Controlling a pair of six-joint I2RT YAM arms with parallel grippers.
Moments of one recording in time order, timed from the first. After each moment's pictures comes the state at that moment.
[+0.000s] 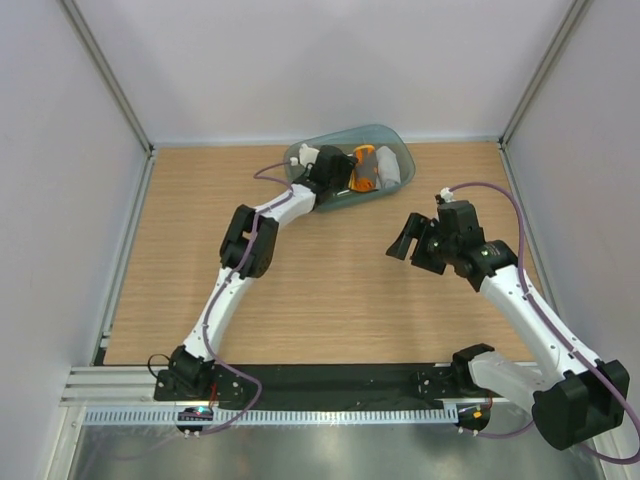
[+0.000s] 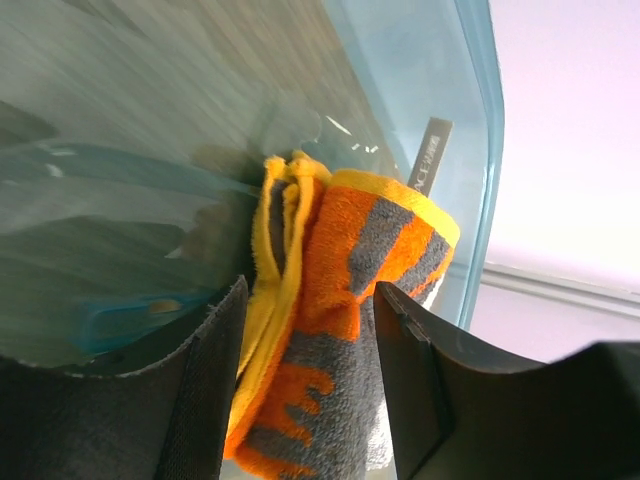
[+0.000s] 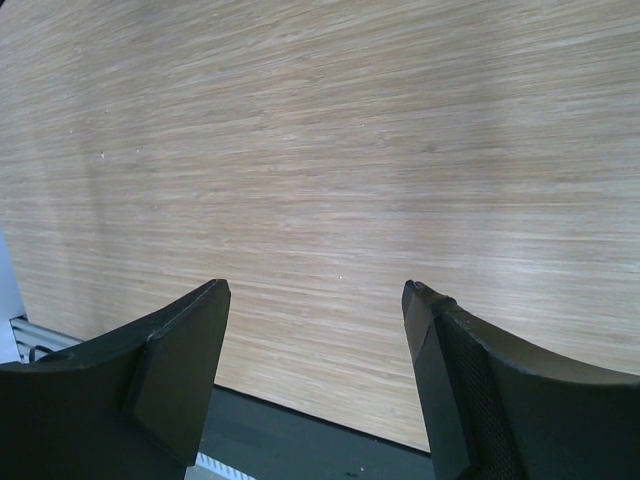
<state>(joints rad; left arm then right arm) -0.55 2.67 2.22 0.02 -0.21 -1.39 0.32 1.03 0.87 -0.64 -0.16 0.65</state>
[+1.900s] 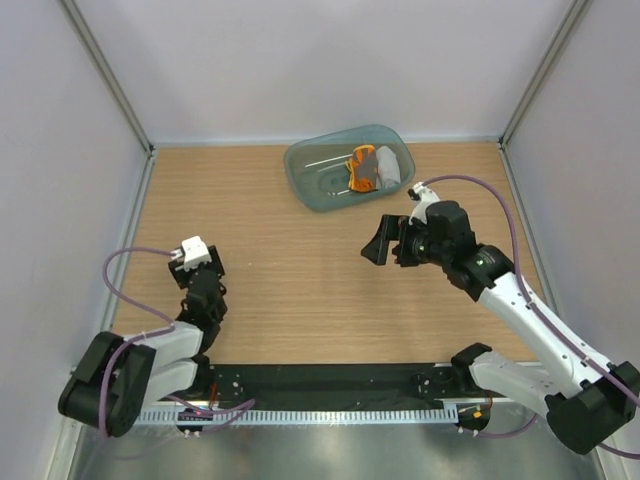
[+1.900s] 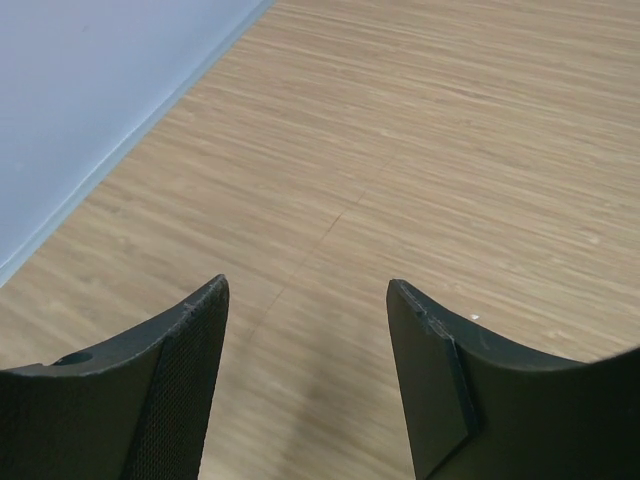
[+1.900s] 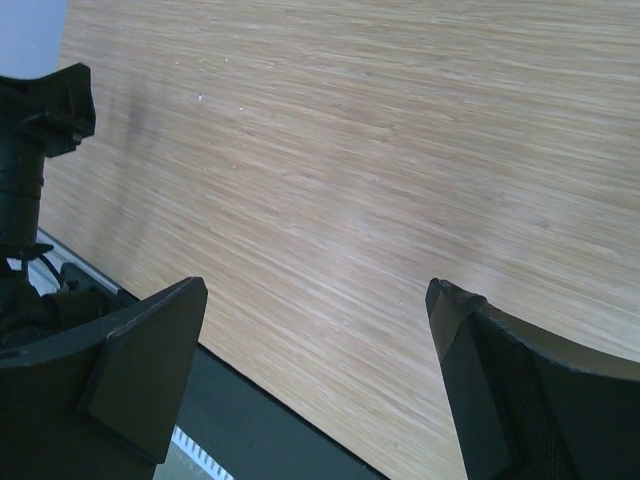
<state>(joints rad) -0.35 1.10 0.06 0.89 -0.83 -0.05 0.49 0.99 0.90 -0.49 -0.21 0.50</state>
